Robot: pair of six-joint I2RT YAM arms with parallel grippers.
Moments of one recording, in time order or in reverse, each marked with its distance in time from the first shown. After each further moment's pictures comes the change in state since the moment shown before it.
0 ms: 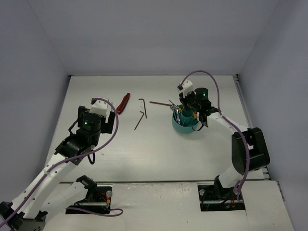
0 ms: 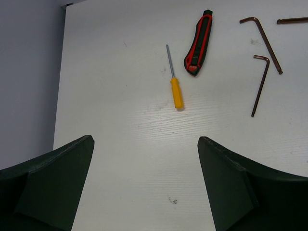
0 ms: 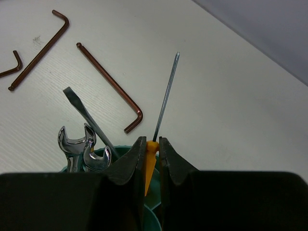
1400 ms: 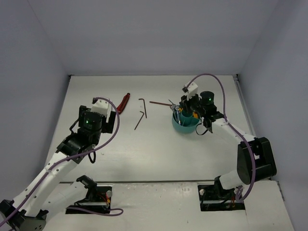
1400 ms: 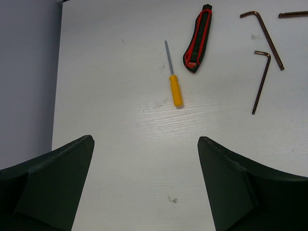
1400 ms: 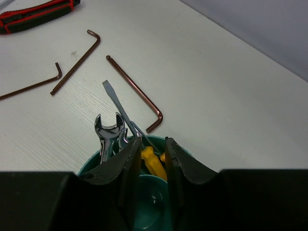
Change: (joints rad) left arm 0.008 0.020 0.000 0.001 0.010 0.000; right arm -0.026 -0.125 -0.105 0.051 -0.110 0.078
